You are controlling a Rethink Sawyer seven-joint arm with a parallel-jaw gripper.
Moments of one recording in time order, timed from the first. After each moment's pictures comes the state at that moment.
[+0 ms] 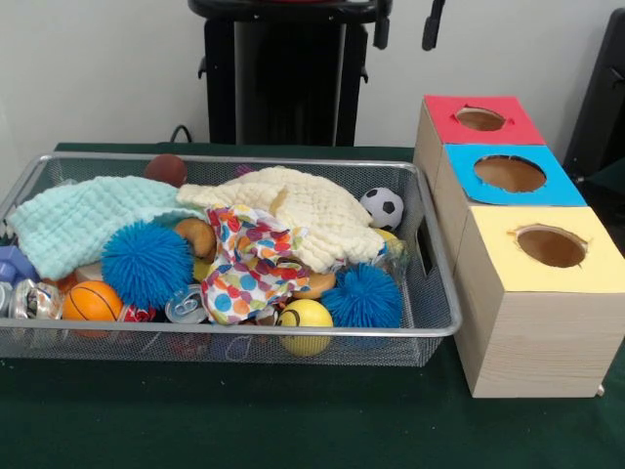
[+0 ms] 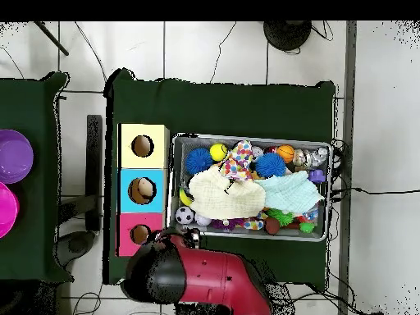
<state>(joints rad) -0.12 -1.08 -0.02 2.11 0.00 0.51 1.57</state>
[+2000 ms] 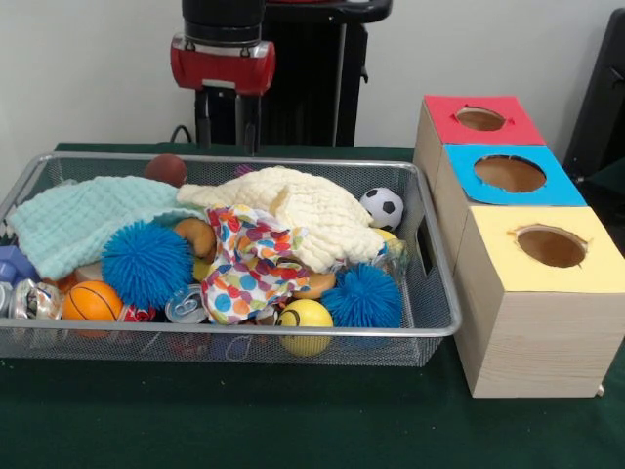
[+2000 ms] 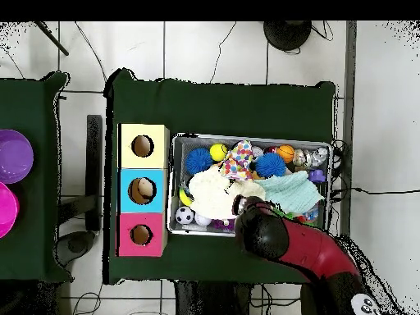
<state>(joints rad) -0.55 -0.82 0.10 1.98 -0.14 0.27 1.57</state>
